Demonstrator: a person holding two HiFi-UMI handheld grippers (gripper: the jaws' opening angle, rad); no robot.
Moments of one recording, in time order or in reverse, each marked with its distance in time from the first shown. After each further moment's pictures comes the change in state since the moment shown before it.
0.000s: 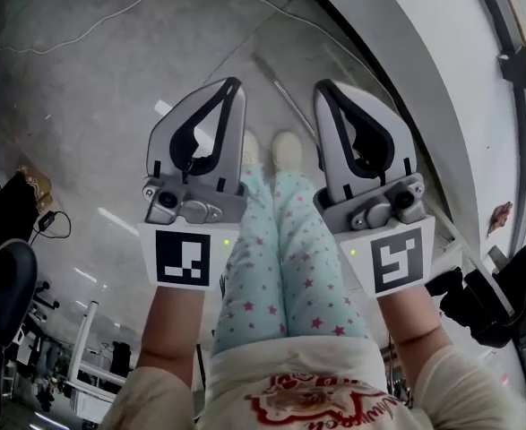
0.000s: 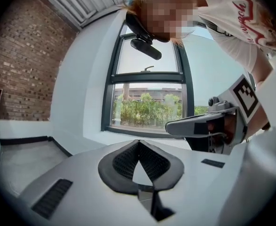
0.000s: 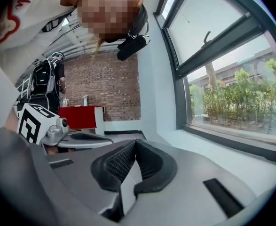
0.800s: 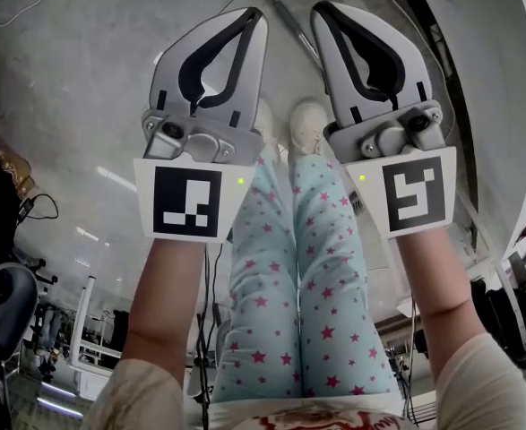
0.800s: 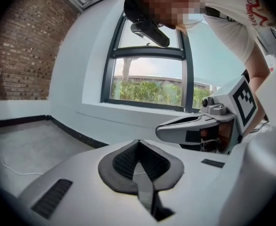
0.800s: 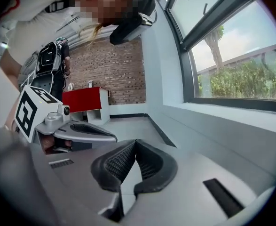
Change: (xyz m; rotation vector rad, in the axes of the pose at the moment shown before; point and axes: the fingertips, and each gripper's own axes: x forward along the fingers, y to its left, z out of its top) left arm 0.041 0.017 -0.203 -0.029 0.147 -0.028; right arm 0.063 0.003 -0.212 -0.011 0.113 0.074
